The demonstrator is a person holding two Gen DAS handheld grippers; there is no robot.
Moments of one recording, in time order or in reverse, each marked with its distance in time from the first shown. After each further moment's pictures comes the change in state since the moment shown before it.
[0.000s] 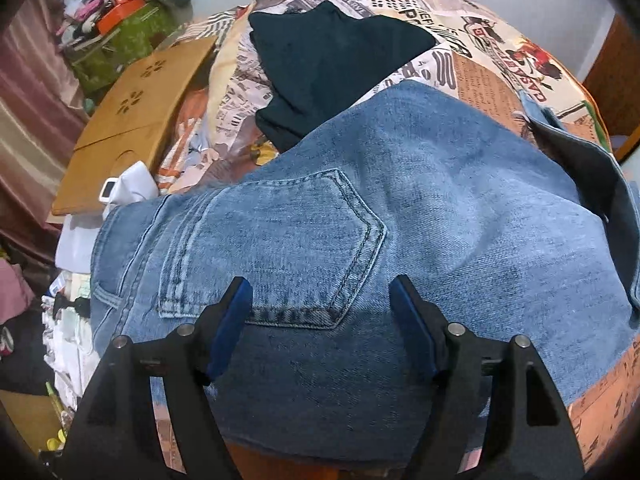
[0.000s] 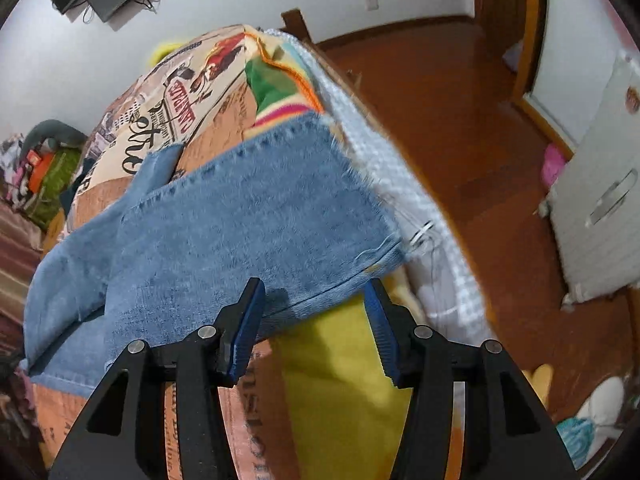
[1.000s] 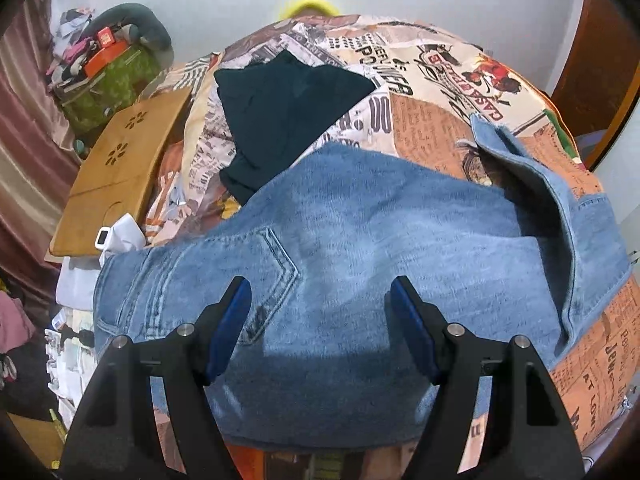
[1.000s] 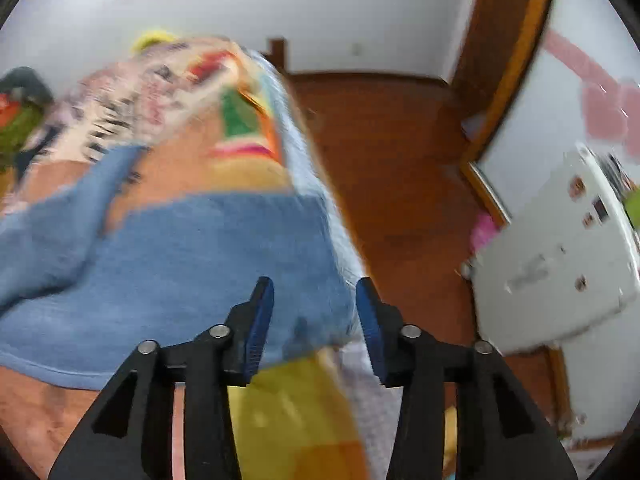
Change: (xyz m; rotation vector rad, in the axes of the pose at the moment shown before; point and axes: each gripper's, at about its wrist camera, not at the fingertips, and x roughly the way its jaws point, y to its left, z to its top) left arm -0.045 -0.046 0.016 0.076 -0.140 -0.031; right arm -0.042 0.023 0.016 -0.223 -0.143 -0.273
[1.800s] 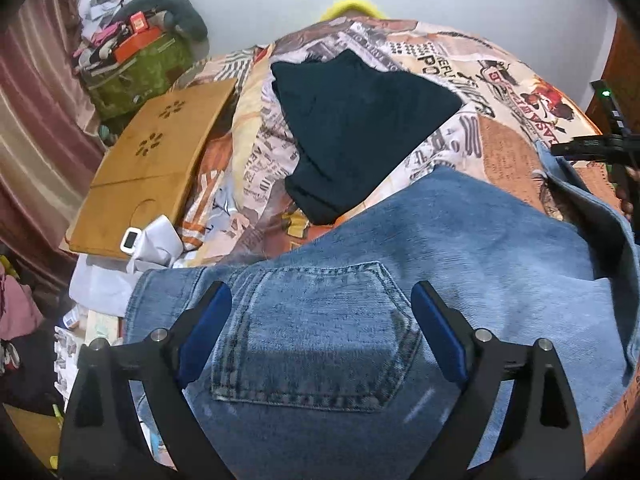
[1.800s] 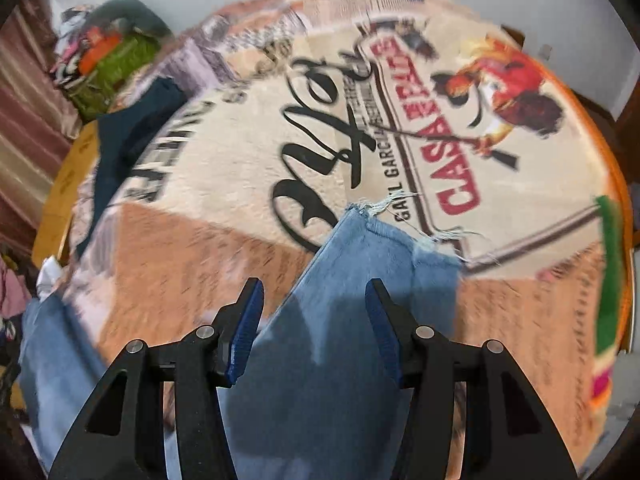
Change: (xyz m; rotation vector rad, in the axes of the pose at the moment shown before) left arm 0.041 0.075 0.016 -0.081 0.009 0.072; right arm 0.178 0.287 0.153 -0.240 0.231 0.384
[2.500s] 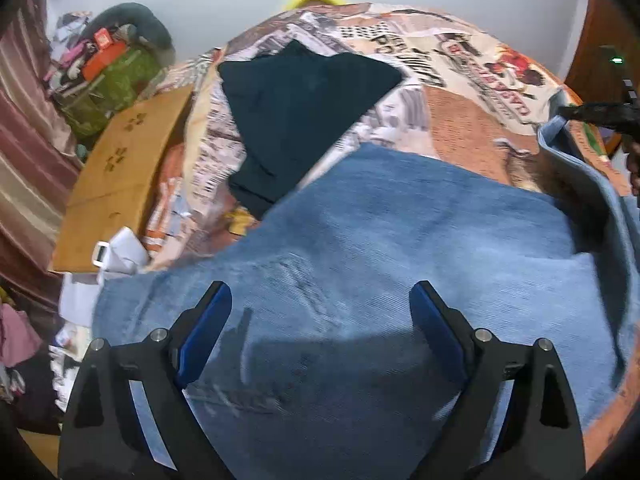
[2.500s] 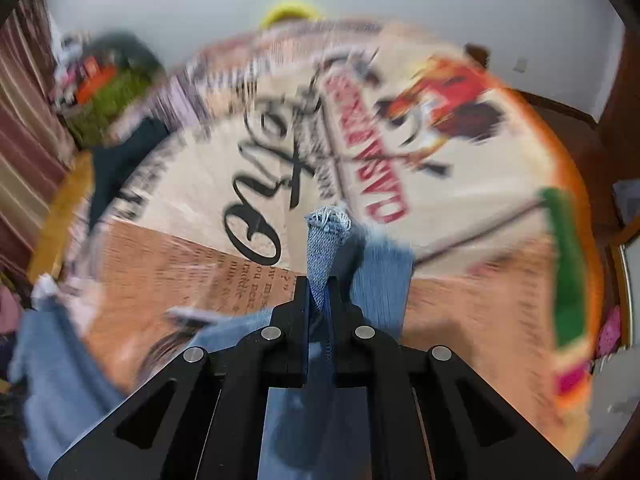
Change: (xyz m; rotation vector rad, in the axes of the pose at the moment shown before) left arm -0.001 -0.060 -0.006 0.107 0.036 -0.076; right arm -0.072 -0.054 -0.031 0.023 -0.166 0.000
